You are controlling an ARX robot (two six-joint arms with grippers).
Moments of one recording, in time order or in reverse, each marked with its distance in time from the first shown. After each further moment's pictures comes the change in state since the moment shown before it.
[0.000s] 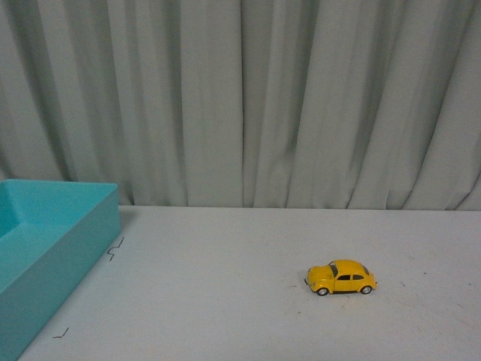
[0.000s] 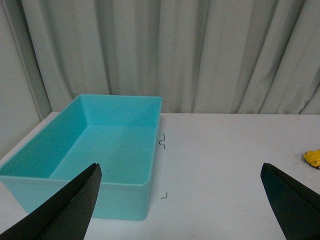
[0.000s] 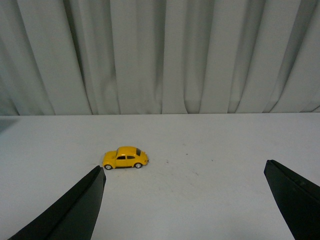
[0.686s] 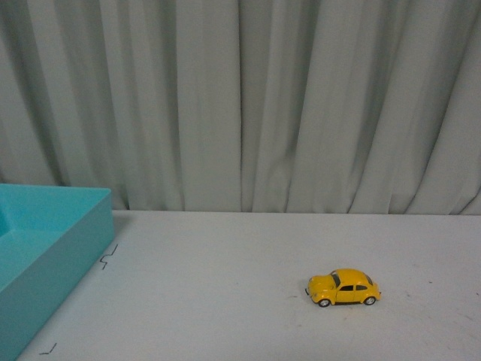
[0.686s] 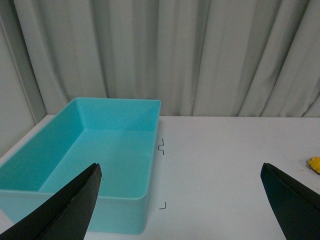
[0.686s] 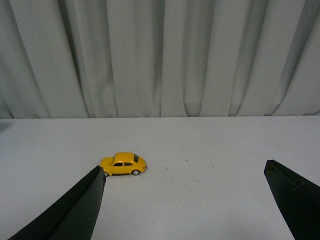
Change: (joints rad) left arm 0.000 0.000 0.000 0.000 0.000 0.000; right arm 0.000 0.000 0.000 0.000 0.000 0.000
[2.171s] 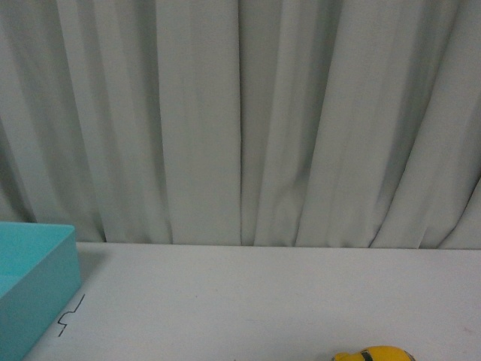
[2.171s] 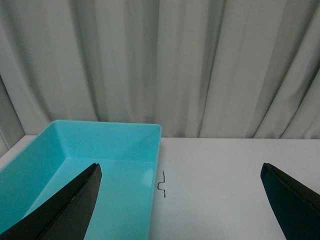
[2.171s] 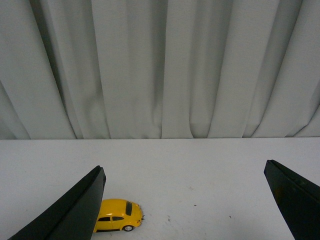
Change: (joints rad) left arm 0.000 0.000 0.000 0.000 0.000 0.000; right arm 0.000 0.000 0.000 0.000 0.000 0.000
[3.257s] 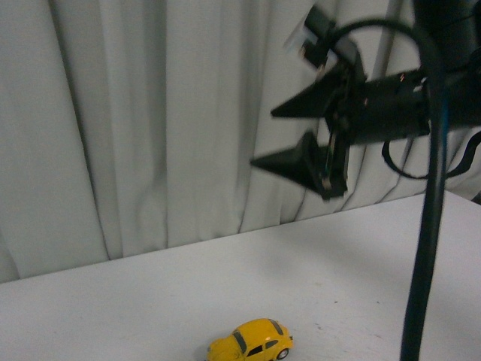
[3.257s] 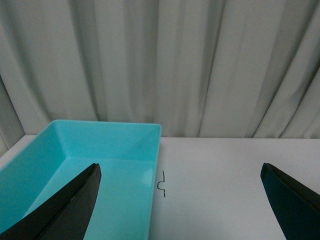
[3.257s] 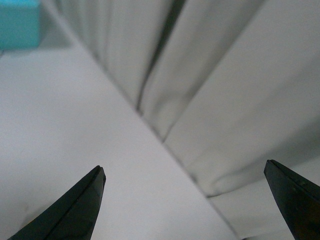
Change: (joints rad) left arm 0.000 0.000 0.000 0.000 0.000 0.000; right arm -0.126 1.621 0.954 0.187 -0.778 -0.762
